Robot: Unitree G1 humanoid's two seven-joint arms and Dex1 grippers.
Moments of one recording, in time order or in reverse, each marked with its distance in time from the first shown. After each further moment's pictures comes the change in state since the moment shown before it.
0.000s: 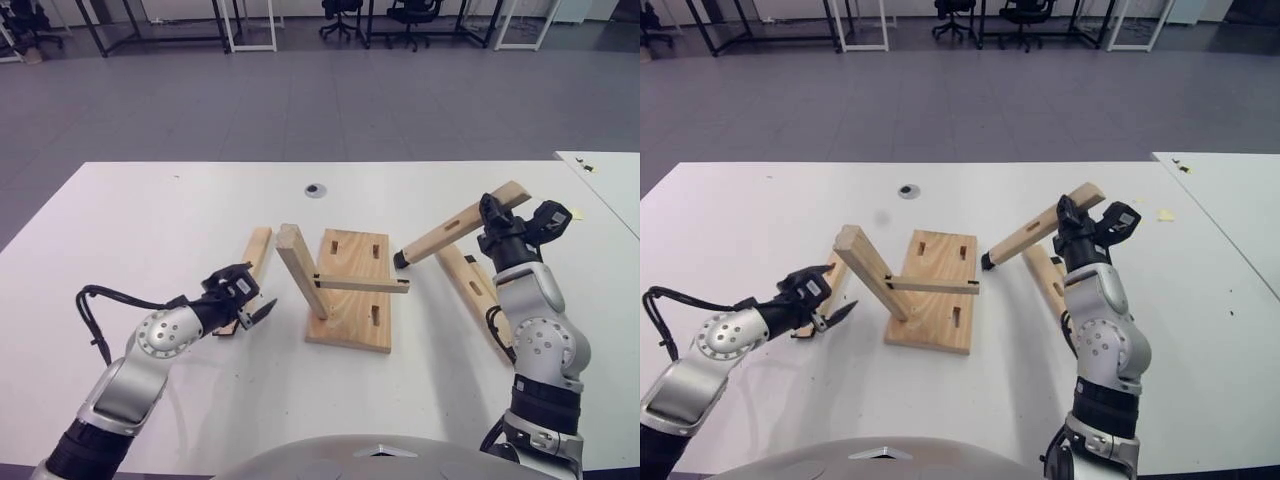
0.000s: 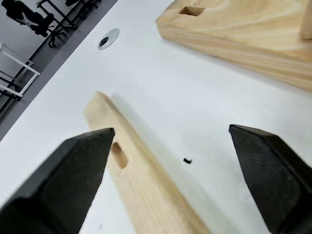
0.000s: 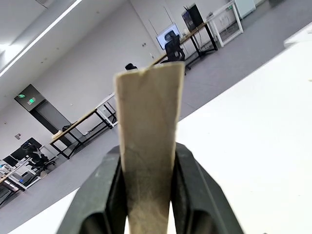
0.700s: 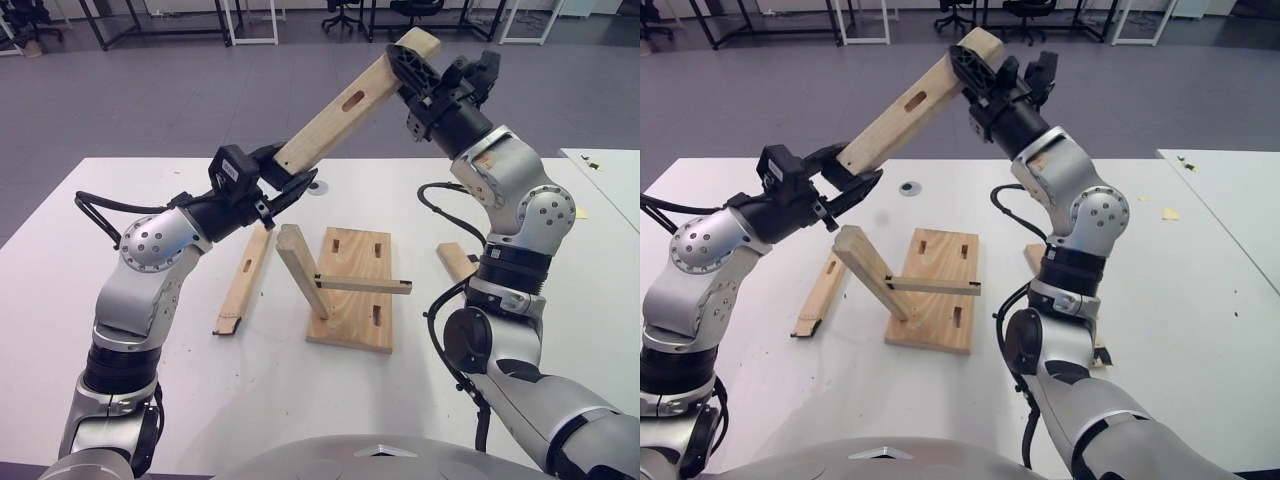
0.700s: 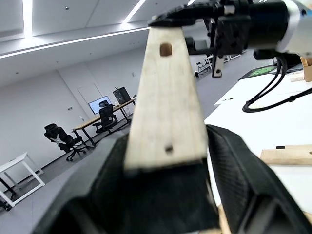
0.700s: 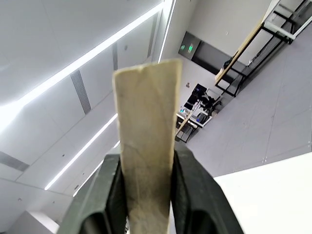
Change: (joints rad) left arm -0.442 -0.159 0.196 -0.082 -0.411 0.015 -0.032; right arm -0.710 0.069 -0.156 0.308 0.764 0.436 -0.099
